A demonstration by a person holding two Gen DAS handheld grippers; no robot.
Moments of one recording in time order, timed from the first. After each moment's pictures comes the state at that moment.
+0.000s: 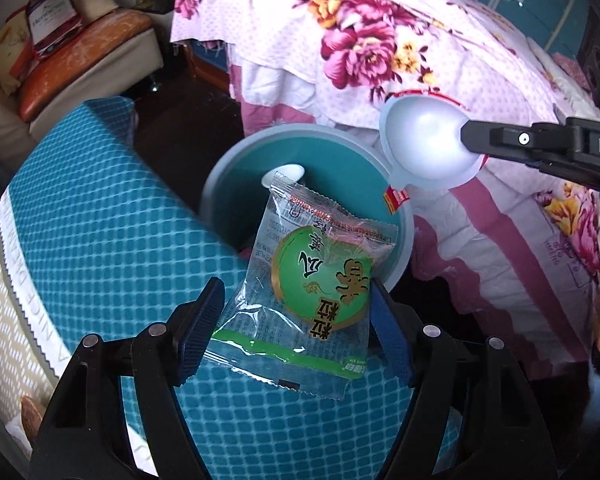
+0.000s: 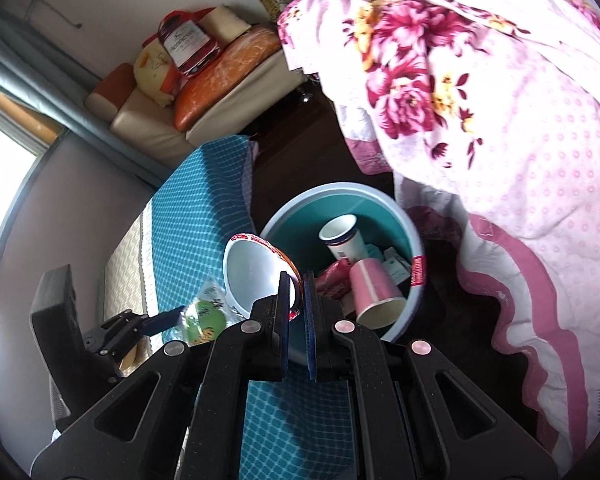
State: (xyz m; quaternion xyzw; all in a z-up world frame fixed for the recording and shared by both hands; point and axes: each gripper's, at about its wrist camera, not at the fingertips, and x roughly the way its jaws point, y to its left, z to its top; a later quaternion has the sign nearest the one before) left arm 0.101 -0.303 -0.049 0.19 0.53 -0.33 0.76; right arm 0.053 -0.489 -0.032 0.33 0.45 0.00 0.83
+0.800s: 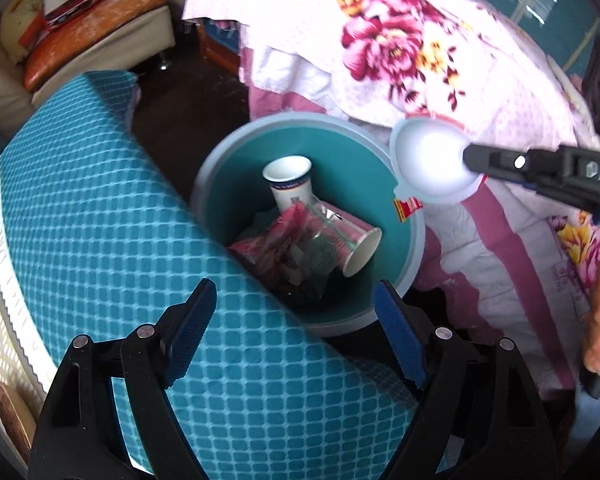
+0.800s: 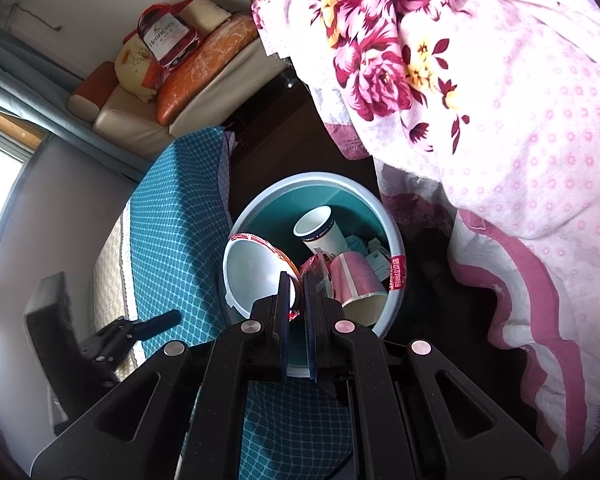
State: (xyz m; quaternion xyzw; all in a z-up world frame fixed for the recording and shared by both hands) left arm 0.111 -0.299 -0.062 0.15 0.55 -0.30 0.76; right arm 0.066 -0.504 -0.065 0.34 0.48 0.00 0.81
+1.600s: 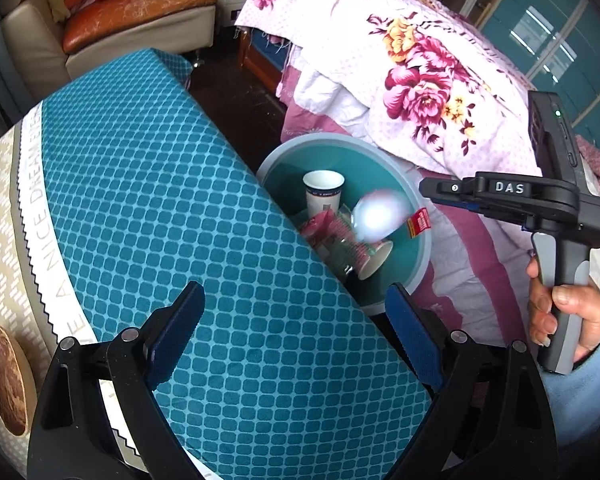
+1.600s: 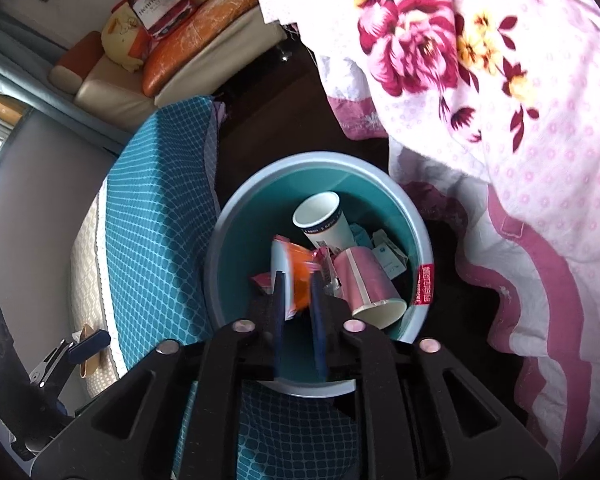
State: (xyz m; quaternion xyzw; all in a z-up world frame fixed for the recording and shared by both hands) left arm 0.111 -0.223 -0.043 0.06 0.55 -0.28 0.78; right arm 0.108 -0.480 -0.093 0.31 0.52 -0.01 0.79
